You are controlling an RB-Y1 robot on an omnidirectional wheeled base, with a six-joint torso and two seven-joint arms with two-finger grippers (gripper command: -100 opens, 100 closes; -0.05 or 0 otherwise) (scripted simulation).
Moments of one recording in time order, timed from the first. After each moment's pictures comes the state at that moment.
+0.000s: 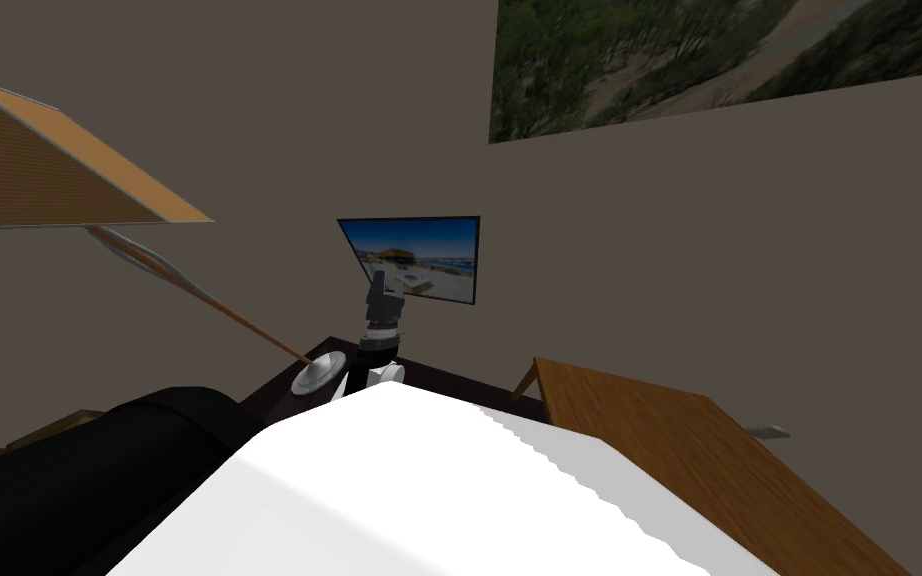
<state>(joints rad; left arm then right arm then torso) 0.54 0.00 -0.02 -2.34 0.01 -0.50 -0.07 0.38 -1.51 1.00 -1.56 1.43 -0.12 0.61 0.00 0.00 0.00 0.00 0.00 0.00</state>
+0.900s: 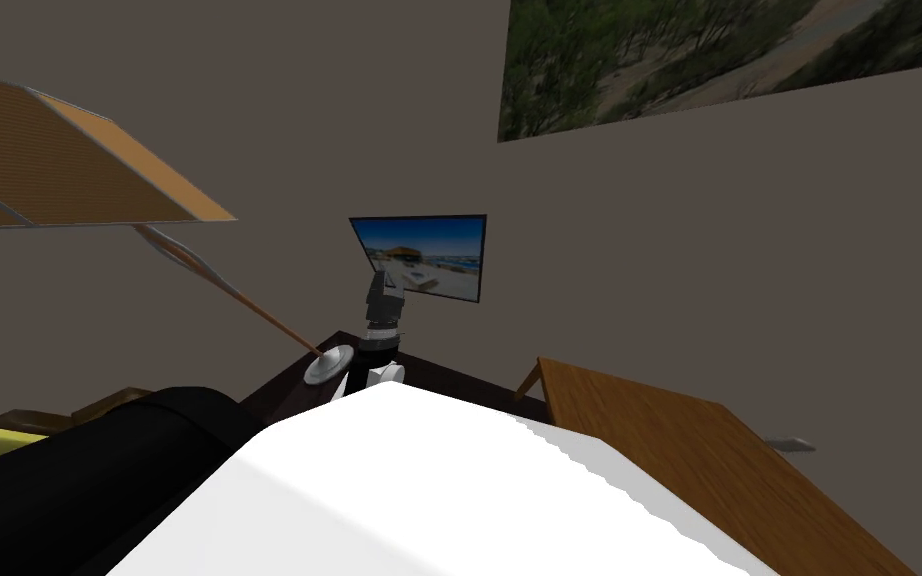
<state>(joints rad) 0.54 0.00 -0.02 -2.34 0.01 -0.50 -0.07 0.39 -1.57 1.01 -1.61 1.42 -0.12 0.56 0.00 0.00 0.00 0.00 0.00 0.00</state>
